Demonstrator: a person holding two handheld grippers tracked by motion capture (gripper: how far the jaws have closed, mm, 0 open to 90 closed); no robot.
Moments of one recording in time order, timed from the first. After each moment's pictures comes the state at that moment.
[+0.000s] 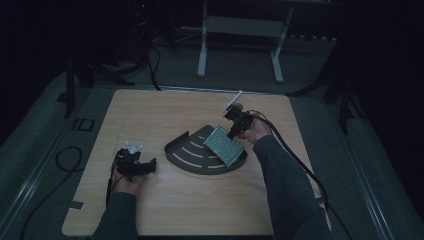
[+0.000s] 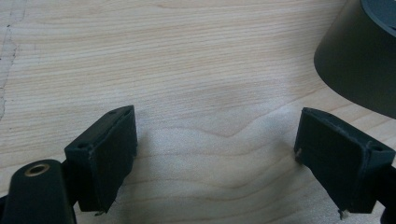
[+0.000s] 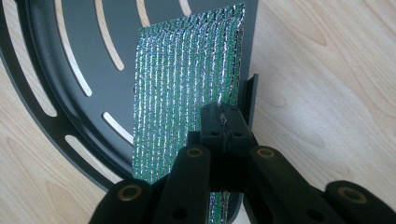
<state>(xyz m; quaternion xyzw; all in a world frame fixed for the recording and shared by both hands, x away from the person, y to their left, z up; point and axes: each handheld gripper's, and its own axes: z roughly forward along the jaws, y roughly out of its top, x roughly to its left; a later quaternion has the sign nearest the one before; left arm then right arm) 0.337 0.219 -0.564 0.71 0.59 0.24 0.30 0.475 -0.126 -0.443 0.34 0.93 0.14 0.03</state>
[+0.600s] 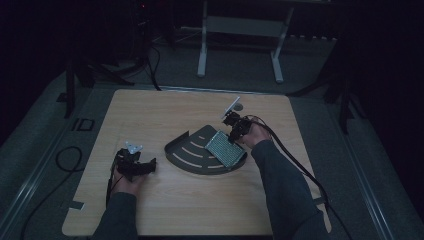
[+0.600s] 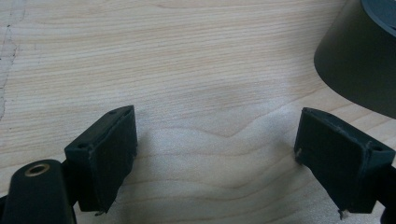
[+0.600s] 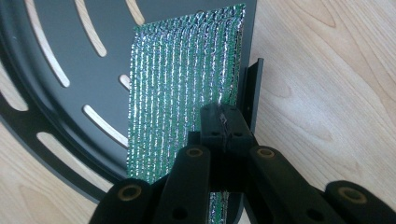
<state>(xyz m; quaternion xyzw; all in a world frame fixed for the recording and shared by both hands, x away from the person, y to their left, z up) 0.337 0.219 -0.564 0.71 0.59 0.24 0.30 0.471 -0.124 -0.462 0.34 0.93 0.11 0.04</state>
